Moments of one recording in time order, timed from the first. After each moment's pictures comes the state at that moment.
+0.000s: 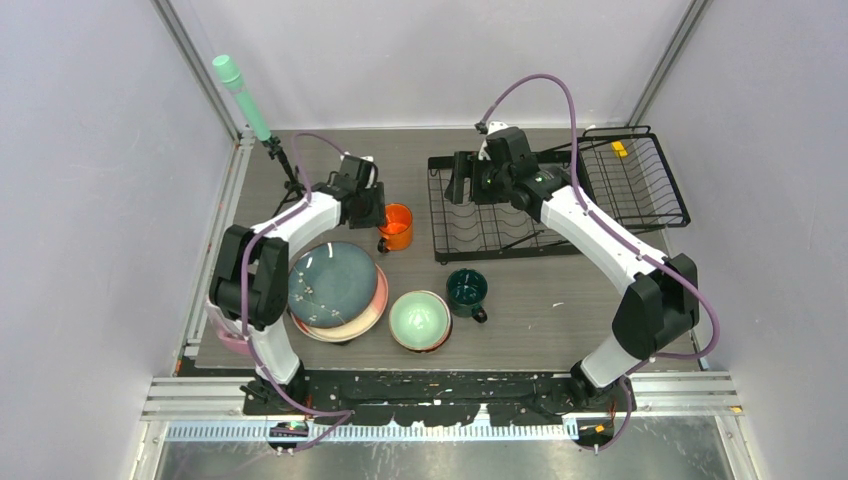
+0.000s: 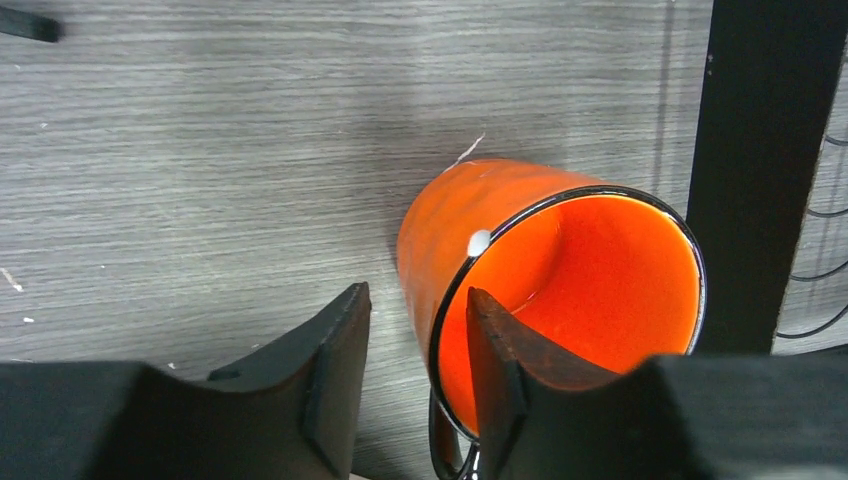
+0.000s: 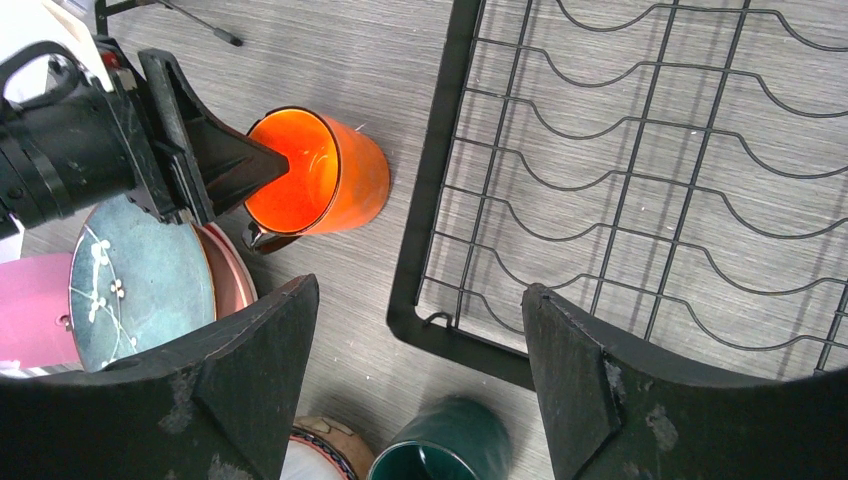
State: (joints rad) left arm -0.37 1.79 1.26 -0.41 -0.01 -0.40; right arm 0.51 1.58 1.41 -0.48 -0.05 0.40
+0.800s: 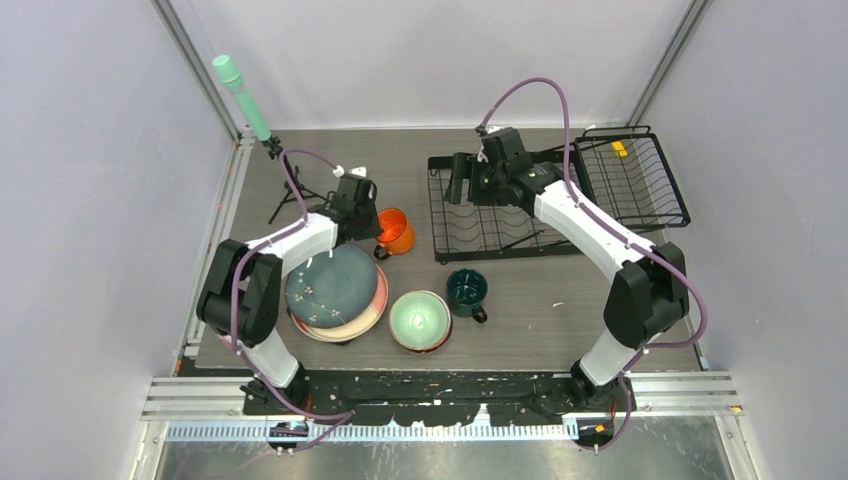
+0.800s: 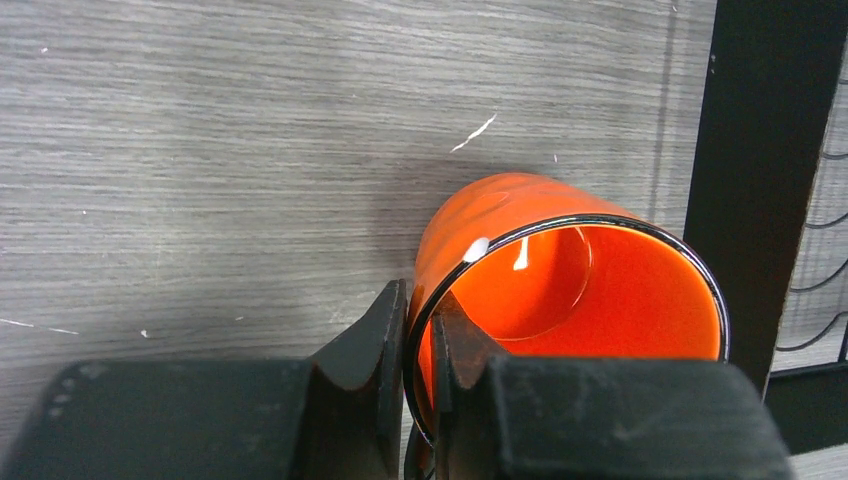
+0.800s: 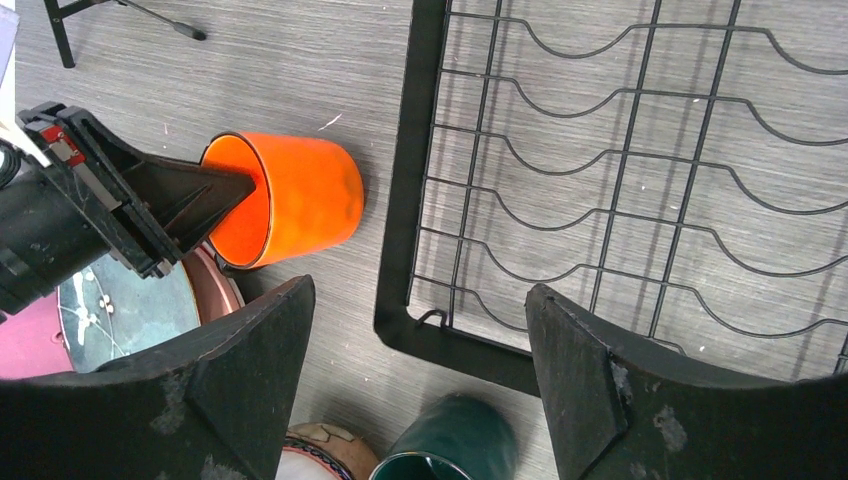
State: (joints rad) left arm -0.40 1.68 1.06 -0.22 -0.08 -0.50; right arm 0.50 1.65 1.43 -0.51 -0.05 0.45
